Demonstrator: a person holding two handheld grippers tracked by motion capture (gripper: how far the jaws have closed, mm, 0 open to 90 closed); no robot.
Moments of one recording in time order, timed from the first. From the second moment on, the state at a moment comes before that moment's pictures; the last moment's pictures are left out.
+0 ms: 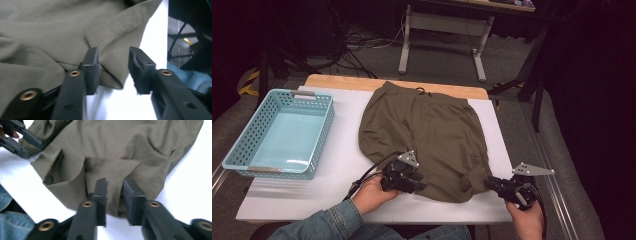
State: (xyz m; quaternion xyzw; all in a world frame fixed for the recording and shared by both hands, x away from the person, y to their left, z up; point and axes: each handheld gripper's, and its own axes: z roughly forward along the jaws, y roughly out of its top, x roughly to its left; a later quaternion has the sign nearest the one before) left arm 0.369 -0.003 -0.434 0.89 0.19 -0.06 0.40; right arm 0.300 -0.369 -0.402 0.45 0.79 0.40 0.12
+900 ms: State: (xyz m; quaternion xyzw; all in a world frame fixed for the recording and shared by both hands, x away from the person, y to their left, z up) left arm 0.355 -0.017 -0.436 0.91 0.12 -0.12 0.38; right arm 0.323 -0.355 -0.398 0.43 0.81 0.39 0.08
